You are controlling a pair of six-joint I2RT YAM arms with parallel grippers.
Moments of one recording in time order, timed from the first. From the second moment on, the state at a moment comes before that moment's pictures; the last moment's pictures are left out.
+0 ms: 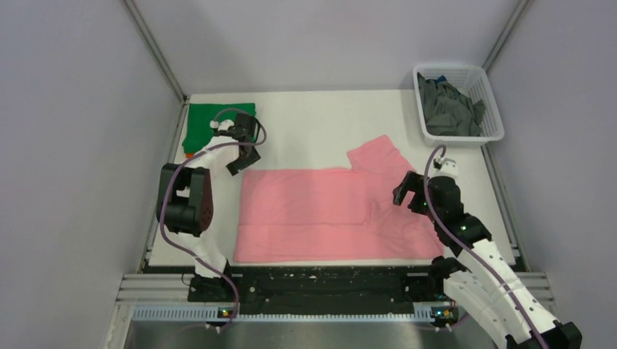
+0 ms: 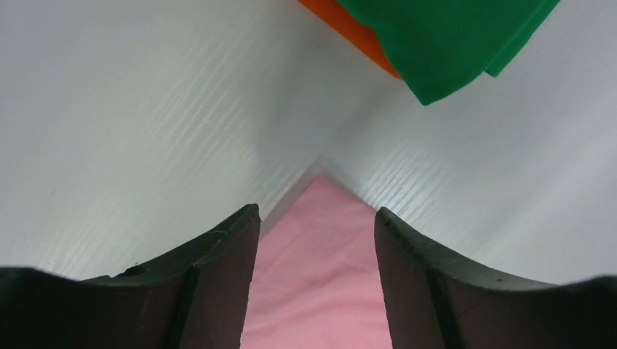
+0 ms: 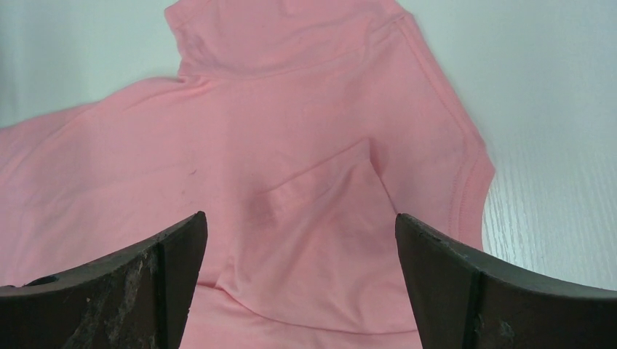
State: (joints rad) left arm -0.18 1.76 1.24 -0.60 -0.41 -0.78; right arm 0.35 0.64 0.51 -0.44 0.20 0.52
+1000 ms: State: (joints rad) left arm -0.16 1.90 1.28 -0.63 -0.33 -0.83; right arm 0.35 0.65 0.47 -0.40 0.22 0.50
